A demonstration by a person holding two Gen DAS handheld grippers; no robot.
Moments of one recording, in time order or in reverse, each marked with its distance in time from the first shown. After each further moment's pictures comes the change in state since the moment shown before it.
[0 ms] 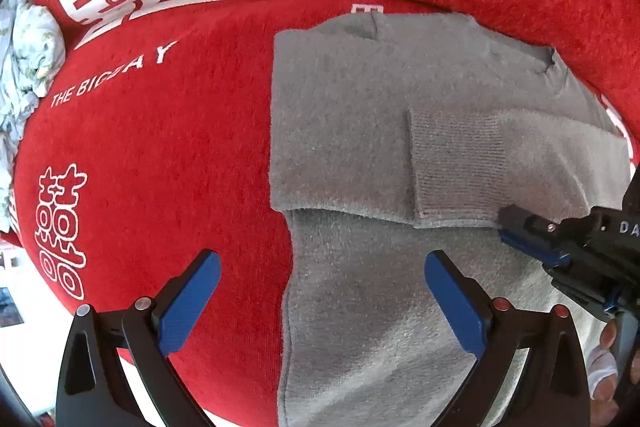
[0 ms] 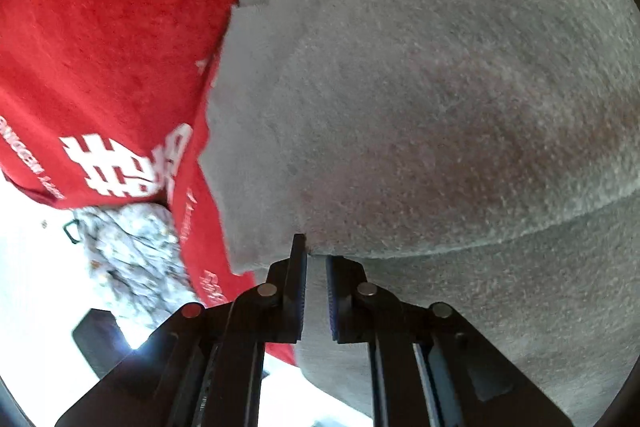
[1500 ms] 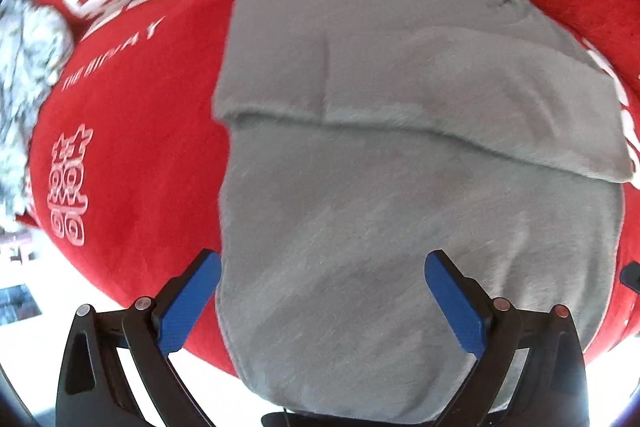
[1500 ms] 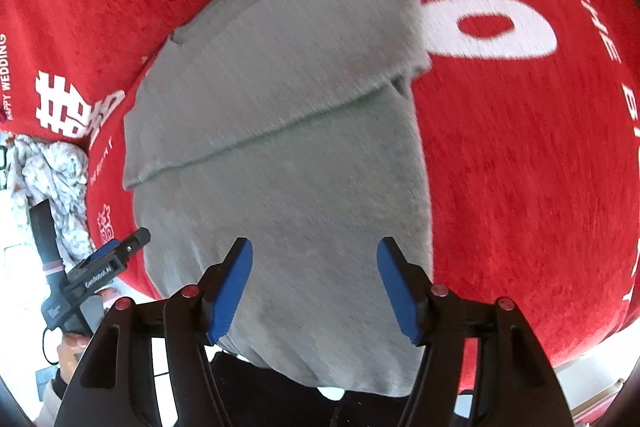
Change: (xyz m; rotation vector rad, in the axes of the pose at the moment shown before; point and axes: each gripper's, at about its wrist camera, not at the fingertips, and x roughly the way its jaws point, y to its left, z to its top) left arm -0.044 -0.065 -0.062 0.005 0.070 0.072; right arm -0.183 -0.099 -0.033 -0.251 -0.035 -0.348
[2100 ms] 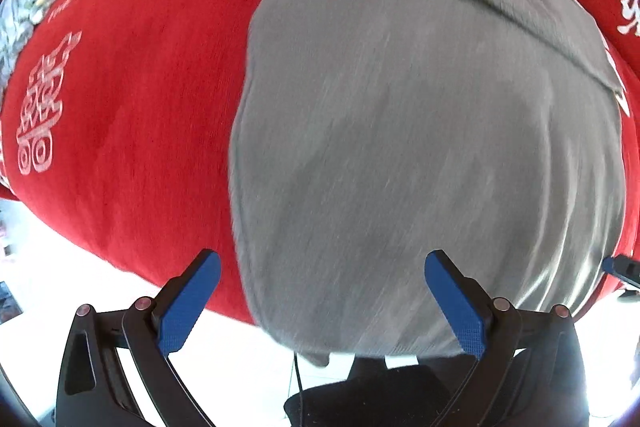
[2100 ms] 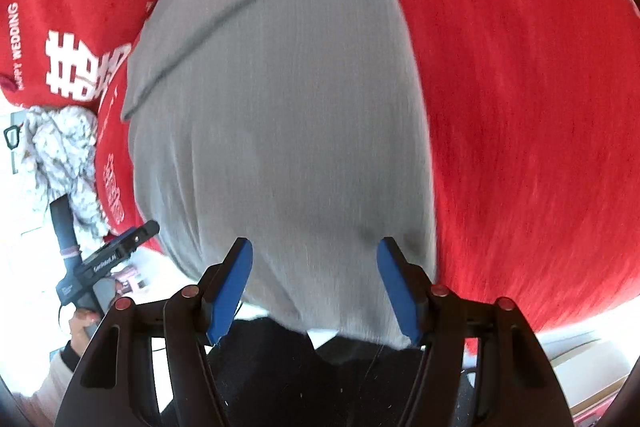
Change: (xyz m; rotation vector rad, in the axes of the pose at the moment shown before) left arm 0.024 0.053 -0.110 0.028 0.077 -0.137; right arm 0.035 -0.030 -0.103 0.000 0.094 0.090
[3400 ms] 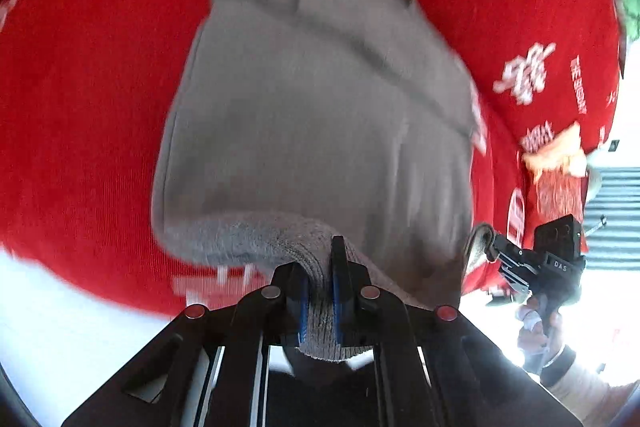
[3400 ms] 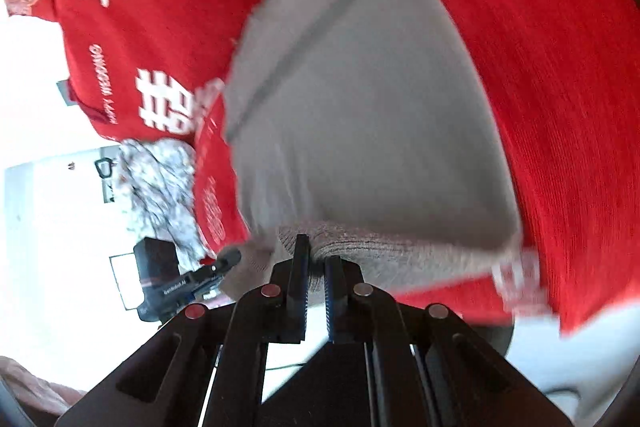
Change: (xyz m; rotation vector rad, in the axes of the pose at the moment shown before) left arm -0.053 0.069 -0.005 -0.075 -0.100 -0.579; right arm -0.040 0.001 -0.001 0.018 -0.208 0.380
